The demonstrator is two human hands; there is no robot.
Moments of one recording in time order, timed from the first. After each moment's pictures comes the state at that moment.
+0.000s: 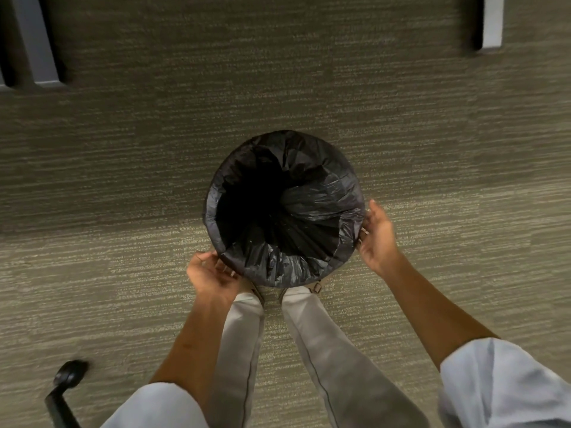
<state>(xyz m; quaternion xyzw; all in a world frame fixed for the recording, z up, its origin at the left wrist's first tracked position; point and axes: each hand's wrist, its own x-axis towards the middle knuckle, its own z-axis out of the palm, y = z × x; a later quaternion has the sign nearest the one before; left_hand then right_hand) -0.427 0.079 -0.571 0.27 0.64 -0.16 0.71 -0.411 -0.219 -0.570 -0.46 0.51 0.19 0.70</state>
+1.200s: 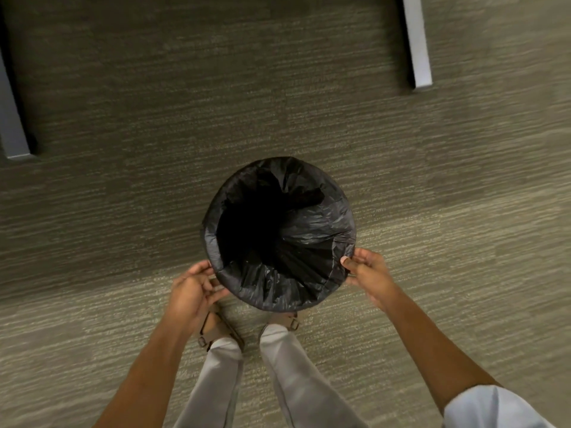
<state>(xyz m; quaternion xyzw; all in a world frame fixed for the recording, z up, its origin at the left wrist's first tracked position) -0.359 0.028 -0.536 0.52 0.45 -0.34 0.64 -0.423 -0.297 -0.548 -0.56 0.50 0.23 0.62</state>
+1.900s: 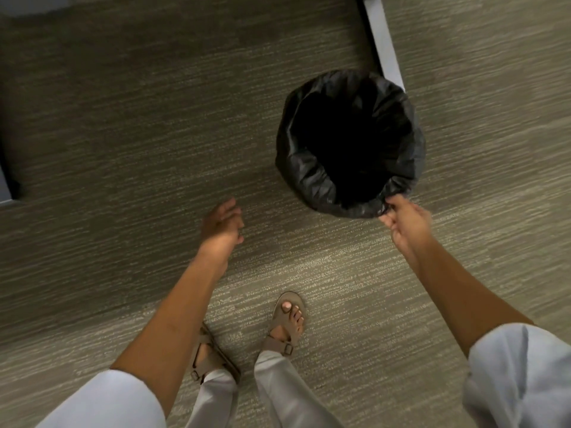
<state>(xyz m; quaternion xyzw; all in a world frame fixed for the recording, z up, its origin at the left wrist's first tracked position) -0.228 -0.104 -0.519 0.73 0.27 -0.34 0.54 -0.318 -0.428 -0.536 -0.43 0.60 -0.06 0.67</state>
